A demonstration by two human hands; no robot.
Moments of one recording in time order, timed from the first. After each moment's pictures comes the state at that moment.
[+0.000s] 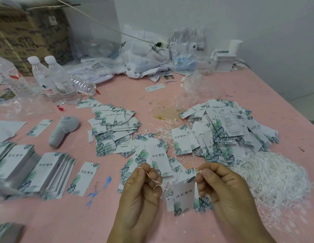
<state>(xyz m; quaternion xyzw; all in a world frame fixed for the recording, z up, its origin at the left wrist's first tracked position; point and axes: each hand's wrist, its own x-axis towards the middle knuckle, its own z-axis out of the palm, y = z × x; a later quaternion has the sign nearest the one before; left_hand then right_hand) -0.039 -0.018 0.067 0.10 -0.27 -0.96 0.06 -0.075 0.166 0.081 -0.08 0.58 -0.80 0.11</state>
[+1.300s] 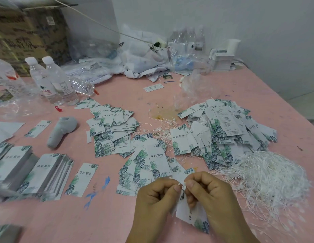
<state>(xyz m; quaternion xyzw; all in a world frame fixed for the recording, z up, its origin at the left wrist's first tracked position) -0.030 0.010 0.046 0.07 -0.62 -0.77 0.12 -0.063 0.154 0.081 -0.10 0.71 -0.70 0.10</state>
